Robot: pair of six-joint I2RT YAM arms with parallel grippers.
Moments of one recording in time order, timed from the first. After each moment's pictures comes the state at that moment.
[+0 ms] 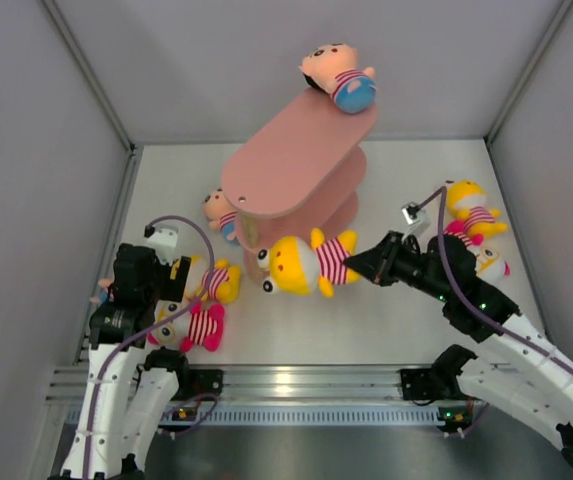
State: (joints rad) left arm -0.05 0.58 0.74 -0.80 -0.20 0.28; right arm 0.71 0.70 0.69 -0.24 -0.17 0.82
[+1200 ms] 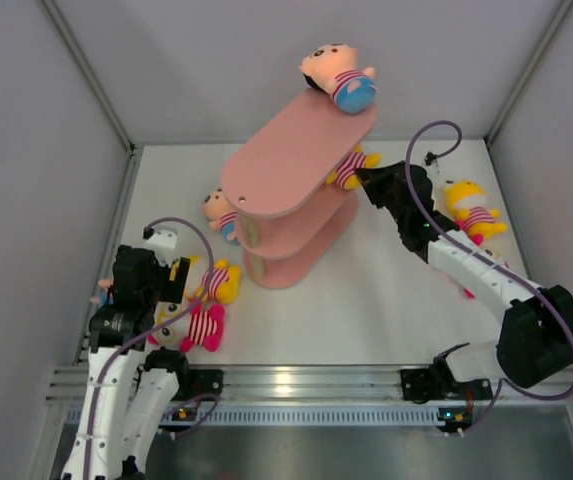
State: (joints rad) left arm -0.05 0.56 0.74 -0.81 -0.21 0.28; right arm 0.43 1.35 0.96 0.13 0.22 1.25
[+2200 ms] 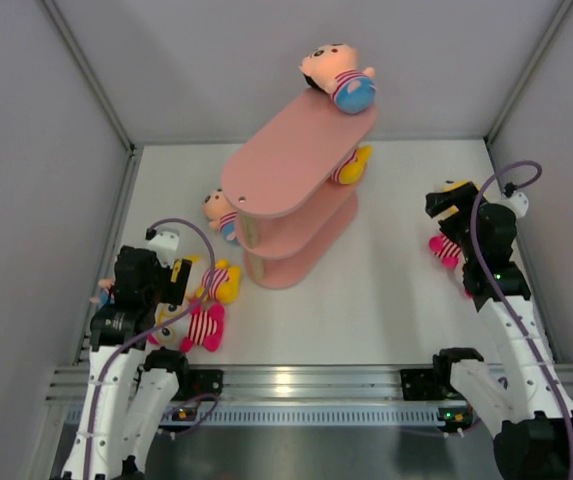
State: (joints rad) left arm -0.05 0.56 0.73 -0.81 -0.20 0.29; right arm 0.04 0.83 0.77 -0.17 0.12 0.80
